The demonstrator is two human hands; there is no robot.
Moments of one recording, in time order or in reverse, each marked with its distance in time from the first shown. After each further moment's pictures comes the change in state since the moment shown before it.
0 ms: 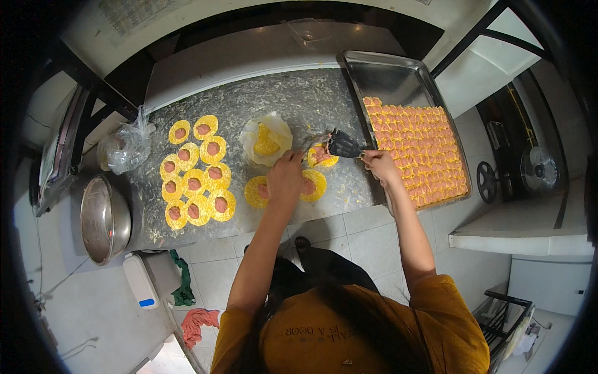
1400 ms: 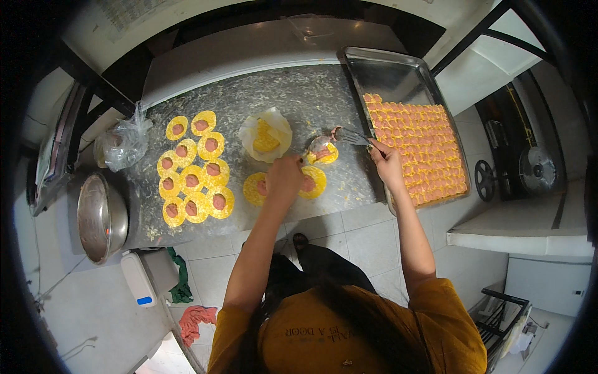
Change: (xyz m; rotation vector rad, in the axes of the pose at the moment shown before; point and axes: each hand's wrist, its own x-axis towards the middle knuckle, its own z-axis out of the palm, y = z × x) left_hand 0.002 -0.003 -0.001 -0.189 -0.166 -0.224; right_hand -0.010 0.003 -0.008 -0.202 0.139 -0.382
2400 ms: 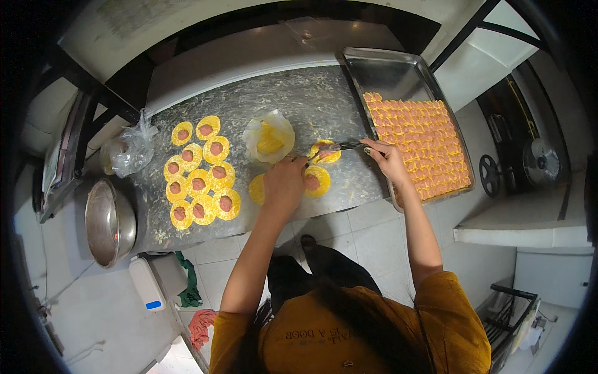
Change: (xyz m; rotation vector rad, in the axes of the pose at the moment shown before) left_hand -0.028 0.029 -0.050 0.174 -0.027 0.198; right_hand 0.002 -0.001 -0.010 -0.109 -0.184 -0.247
